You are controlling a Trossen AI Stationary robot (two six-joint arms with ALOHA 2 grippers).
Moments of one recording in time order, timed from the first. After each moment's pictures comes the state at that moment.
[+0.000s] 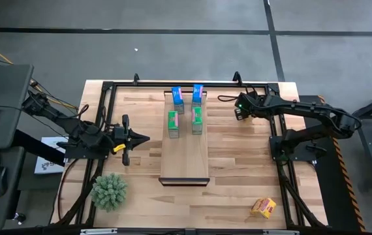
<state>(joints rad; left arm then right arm) -0.50 0.72 0.58 0.00 -0.63 -0.07 -0.49 1.24 0.74 -0.84 0.48 0.73</state>
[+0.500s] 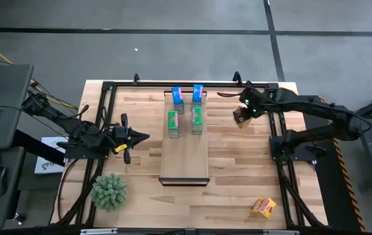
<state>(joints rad) -0.50 0.72 0.58 -0.04 -0.69 -0.07 -0.40 1.14 0.99 -1.06 0.19 0.69</state>
